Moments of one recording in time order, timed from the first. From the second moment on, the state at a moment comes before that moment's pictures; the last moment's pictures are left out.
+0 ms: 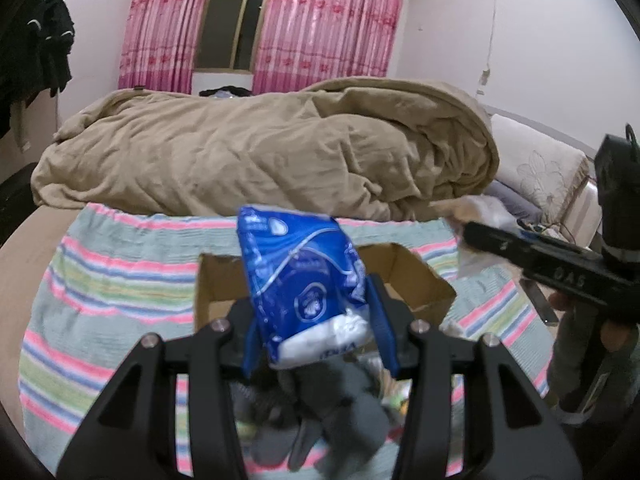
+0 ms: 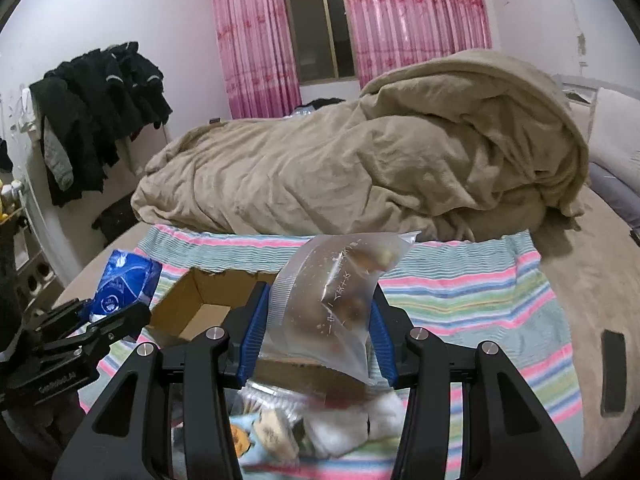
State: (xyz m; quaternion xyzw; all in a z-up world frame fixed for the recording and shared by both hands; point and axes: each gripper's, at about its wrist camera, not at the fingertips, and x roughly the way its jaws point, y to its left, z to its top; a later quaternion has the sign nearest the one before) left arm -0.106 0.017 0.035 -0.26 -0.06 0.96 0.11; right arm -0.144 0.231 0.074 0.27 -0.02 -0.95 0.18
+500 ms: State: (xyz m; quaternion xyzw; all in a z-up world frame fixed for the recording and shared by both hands) left arm -0.188 0.037 -0.025 -0.35 -0.09 0.92 0.13; right arm -0.202 0.216 0.014 0.36 -0.05 -0.91 0.22
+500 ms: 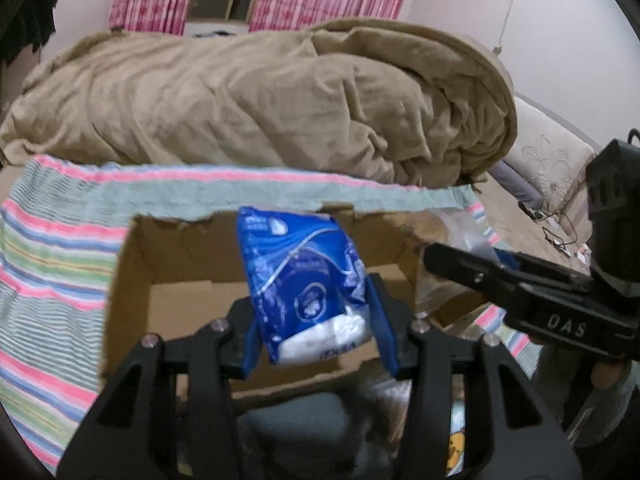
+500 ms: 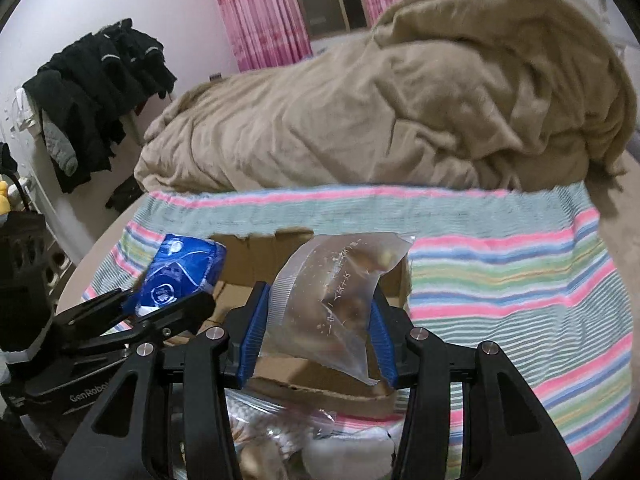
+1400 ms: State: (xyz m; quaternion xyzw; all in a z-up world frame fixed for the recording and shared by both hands) left arm -0.107 -0.010 0.002 -0.32 -0.13 0.93 0.13; right arm -0.110 0.231 0.043 0.29 -0.02 -0.94 0.20
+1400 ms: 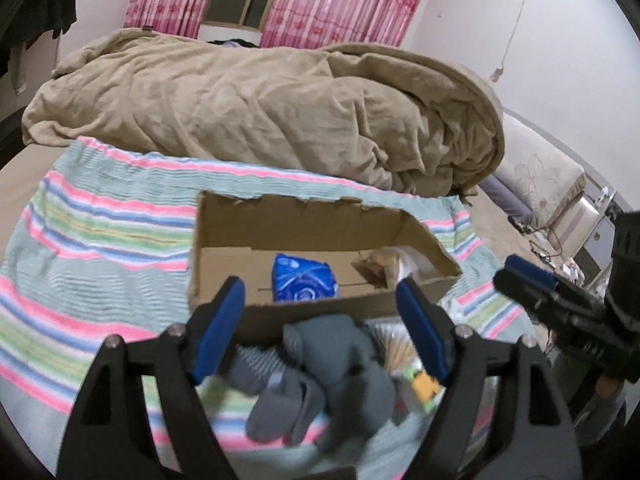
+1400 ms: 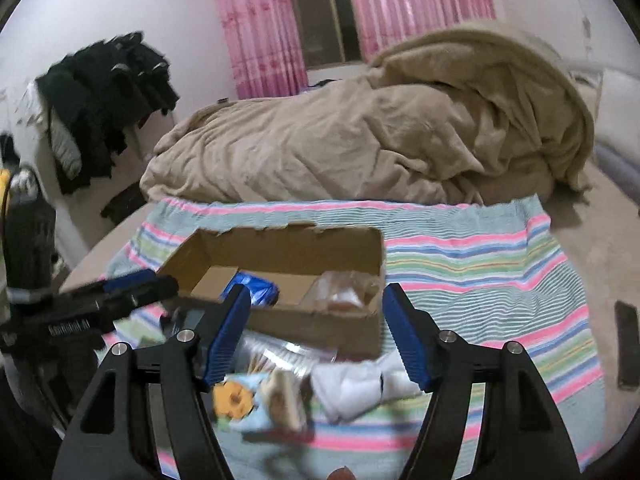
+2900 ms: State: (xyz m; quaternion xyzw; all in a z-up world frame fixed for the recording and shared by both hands) left arm -0.058 0.022 -0.033 -0.34 -0.07 0.93 0.13; right arm -0.077 0.176 -0.038 0.38 0.09 -0.89 0.23
